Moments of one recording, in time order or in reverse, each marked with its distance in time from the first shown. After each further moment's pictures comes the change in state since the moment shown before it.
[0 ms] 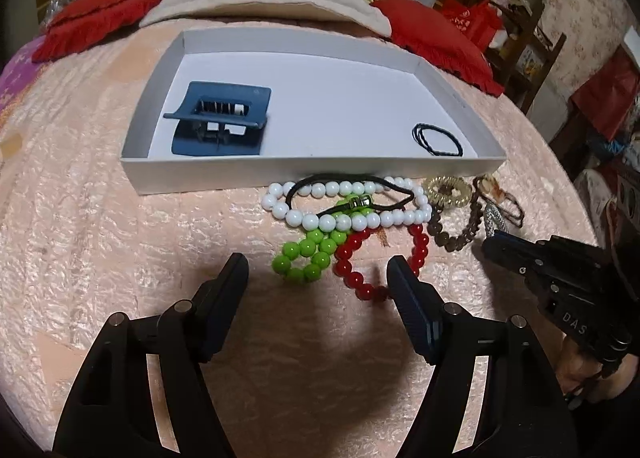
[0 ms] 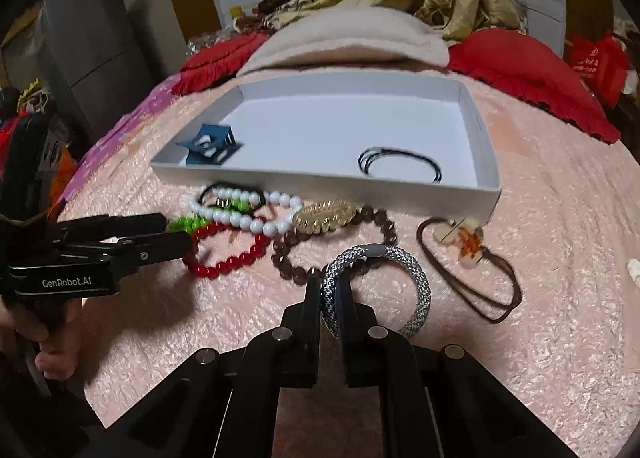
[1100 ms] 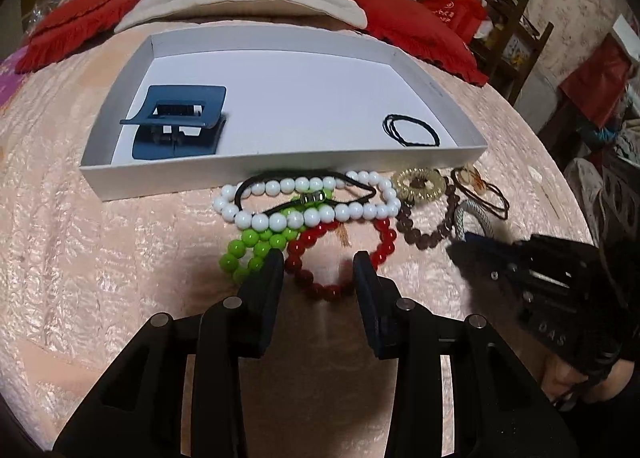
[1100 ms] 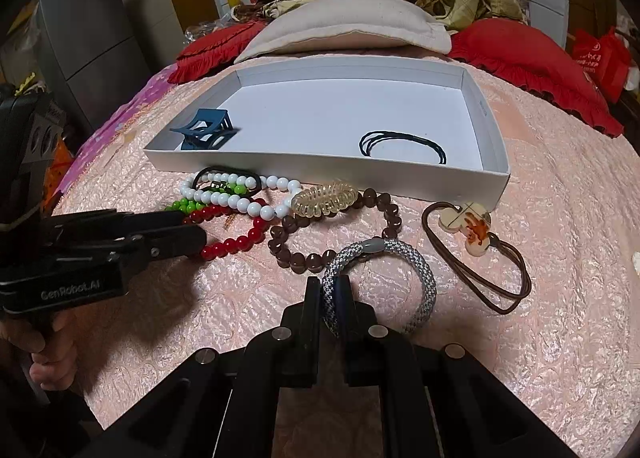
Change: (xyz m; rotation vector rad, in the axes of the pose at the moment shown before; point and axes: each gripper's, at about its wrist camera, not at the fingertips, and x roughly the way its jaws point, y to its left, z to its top) left arm 0.008 -0.021 0.002 0.010 0.010 -0.048; right arm 0.008 0.002 -0.002 0.003 0.027 -0.005
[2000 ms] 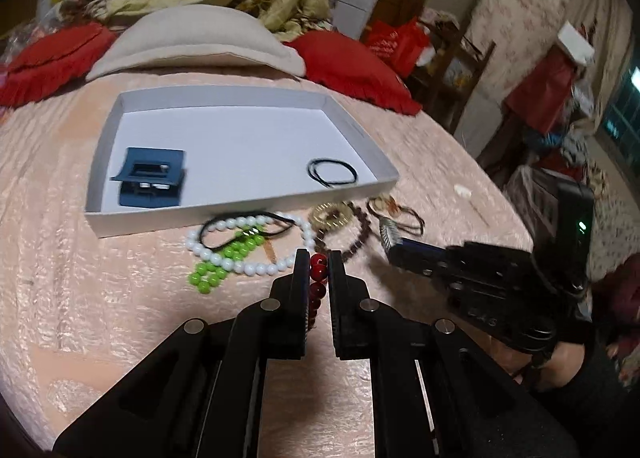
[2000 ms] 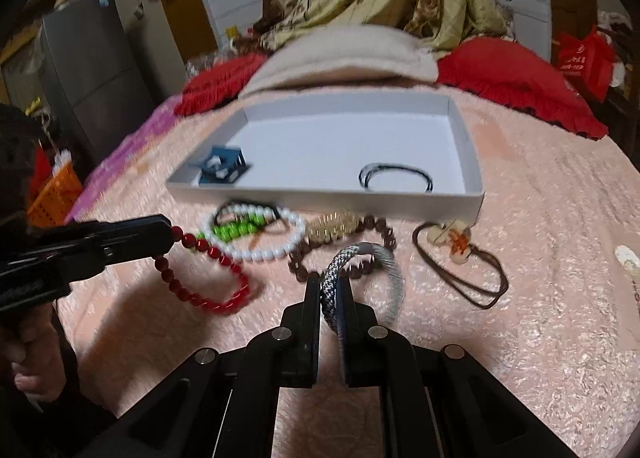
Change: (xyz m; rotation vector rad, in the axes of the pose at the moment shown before) left arm -0.063 -0.014 0.004 0.051 -0.119 -0.179; right arm -0.040 0.002 -0.003 0.054 -0.122 0.015
